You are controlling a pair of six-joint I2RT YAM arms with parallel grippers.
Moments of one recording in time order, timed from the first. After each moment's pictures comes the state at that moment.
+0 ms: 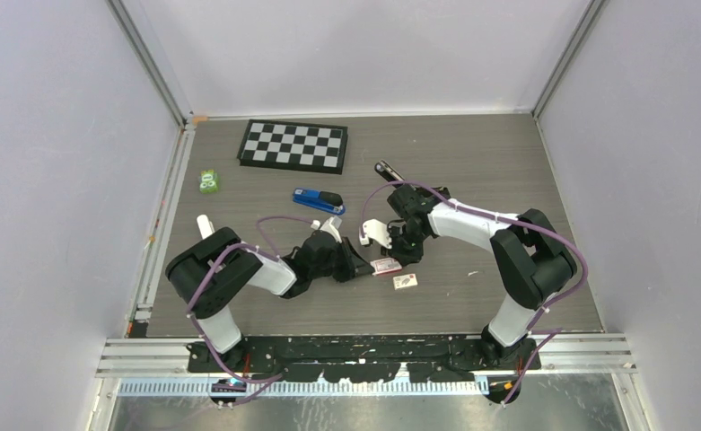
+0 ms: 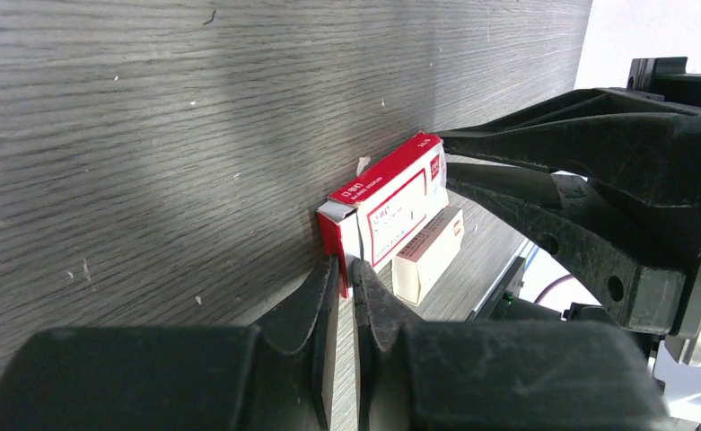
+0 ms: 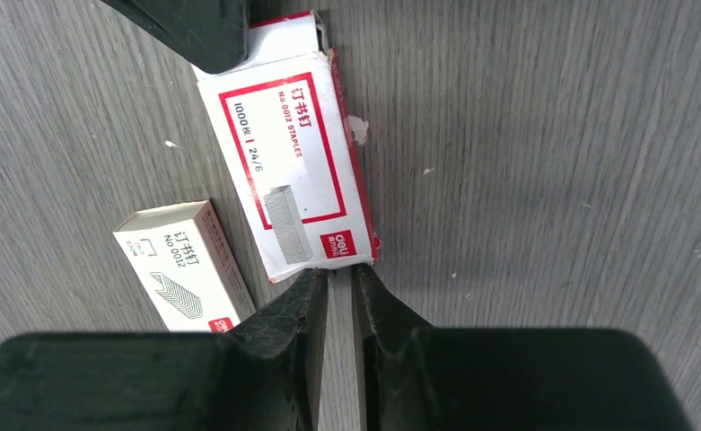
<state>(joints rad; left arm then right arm) -0.83 1.71 0.49 0.69 0.18 -1.13 0.61 1.70 1.01 -0.66 -0.31 -0.89</state>
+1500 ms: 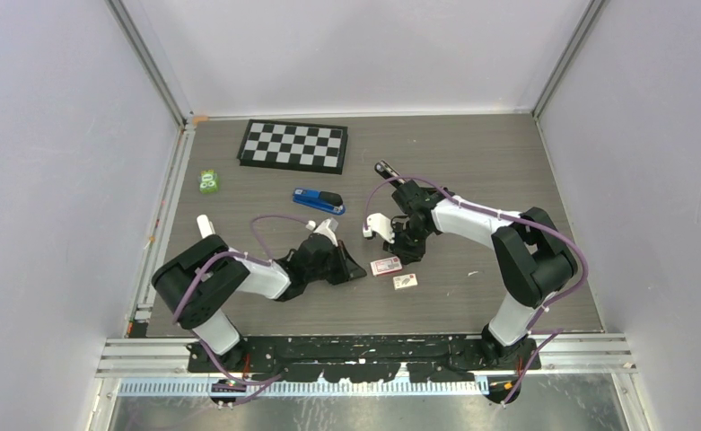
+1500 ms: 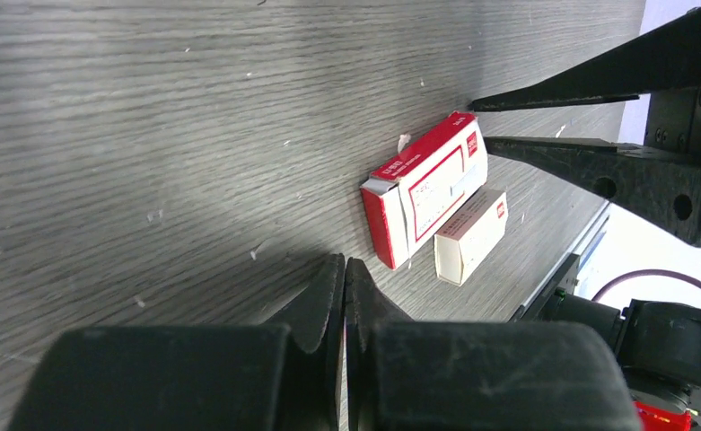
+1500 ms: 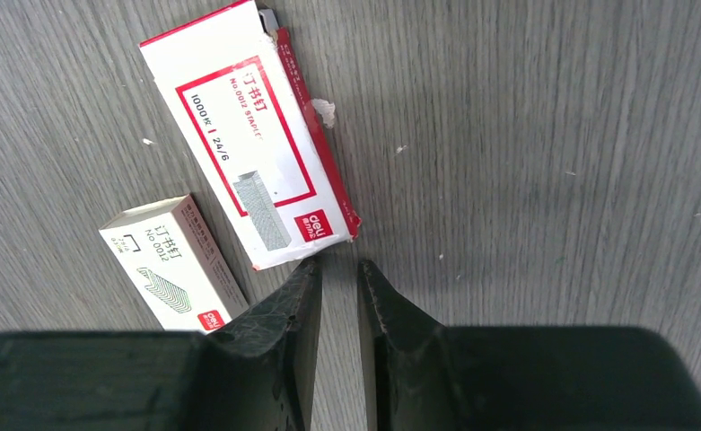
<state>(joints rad) -0.83 1.61 0.44 0.58 0.11 -1.02 0.57 1.71 1.02 -0.66 -0.33 -0.84</state>
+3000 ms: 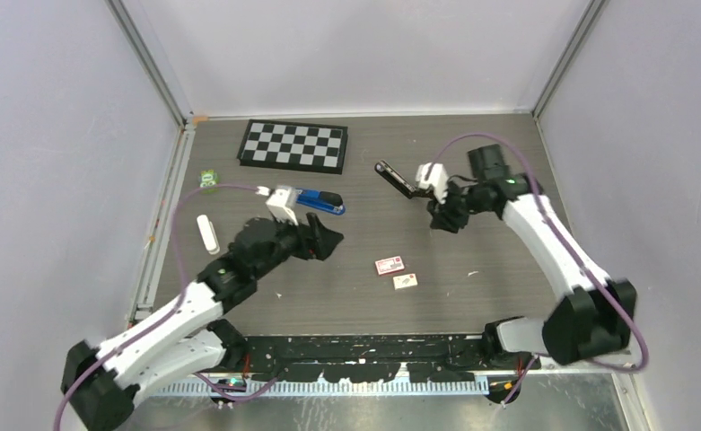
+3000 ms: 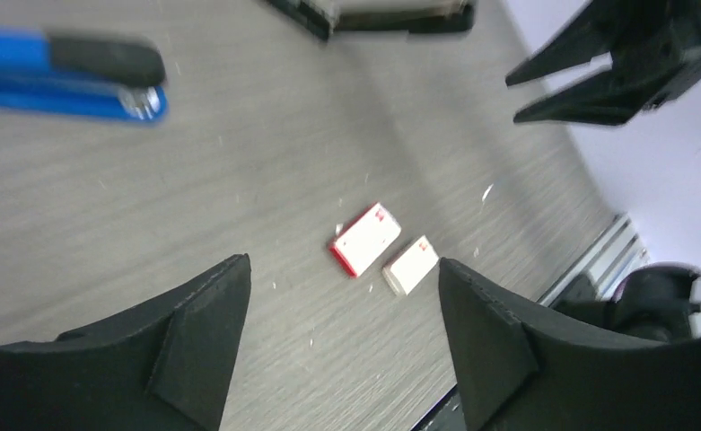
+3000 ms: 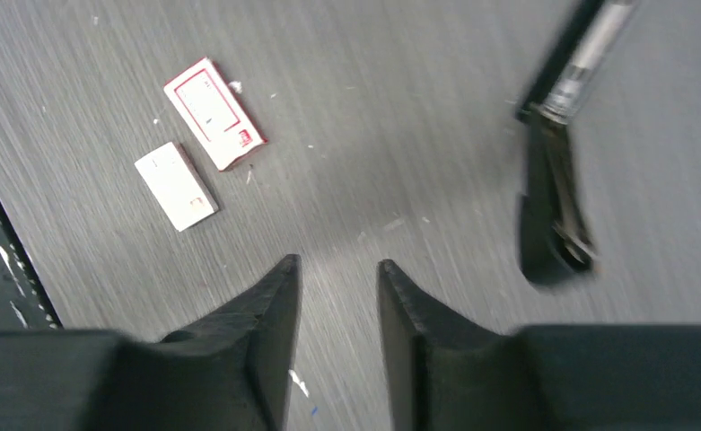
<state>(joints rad) -0.75 0.91 0.53 0.05 -0.01 -0.62 0.27 1.40 1.13 -0.85 -0.55 -0.89</state>
